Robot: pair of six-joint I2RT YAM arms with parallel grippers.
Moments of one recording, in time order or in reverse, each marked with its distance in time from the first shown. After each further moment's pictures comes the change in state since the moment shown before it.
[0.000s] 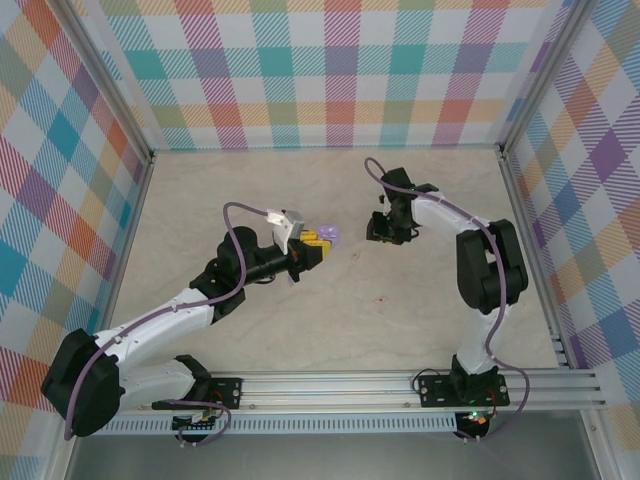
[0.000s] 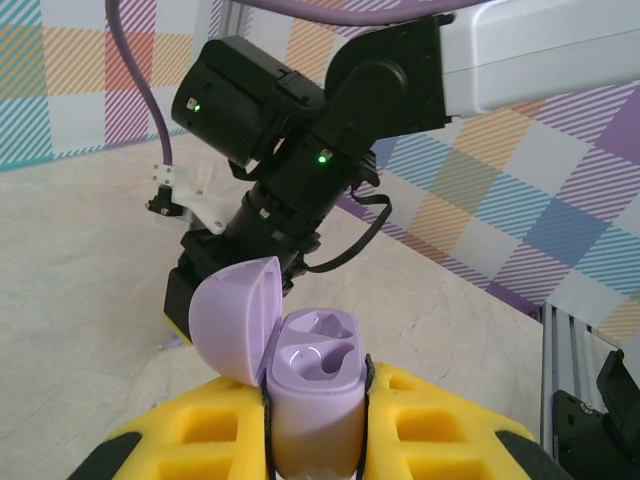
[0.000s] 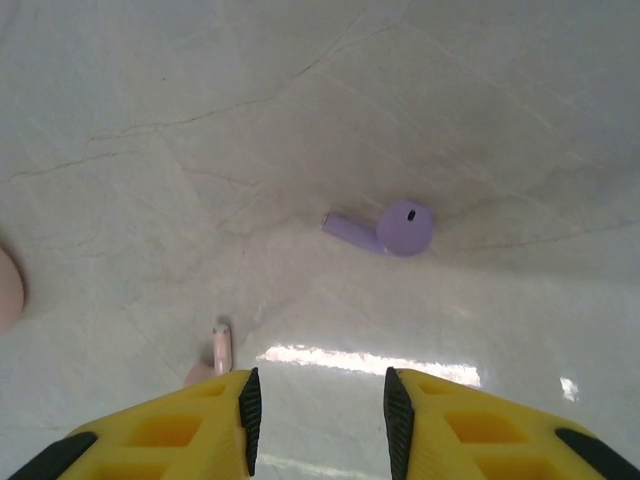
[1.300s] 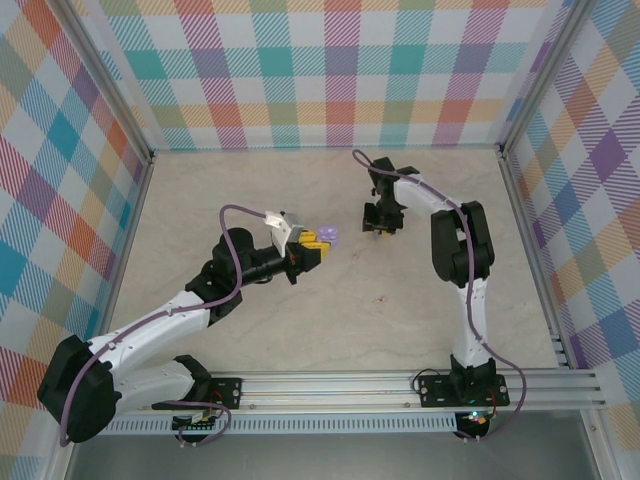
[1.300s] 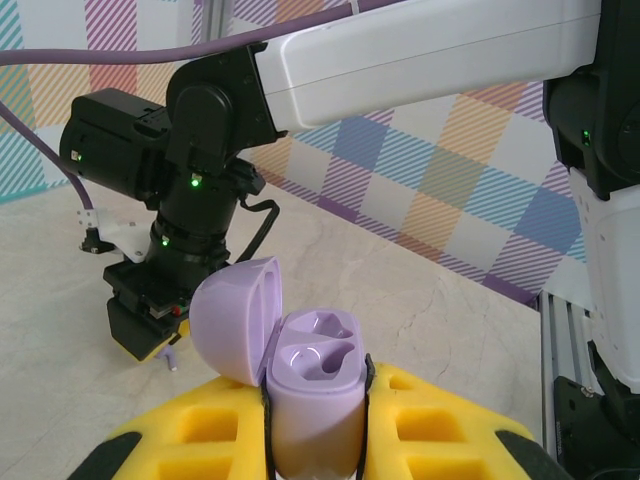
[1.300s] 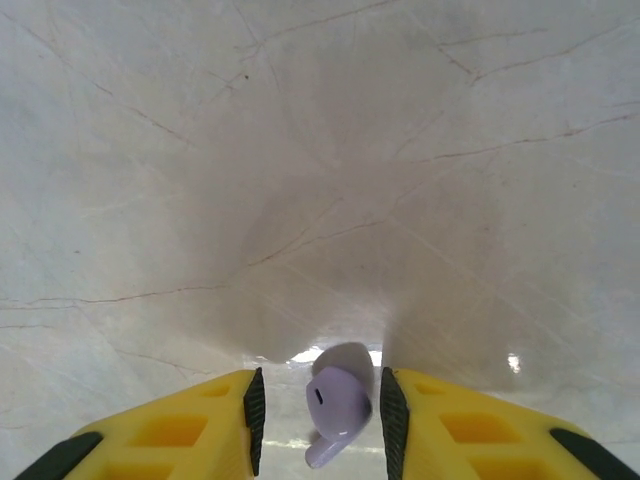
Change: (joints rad) left arm 0.000 -0.037 -0.005 -0.009 0.028 0.060; right arm 0.005 0.304 0.371 -0.200 0.089 -0.042
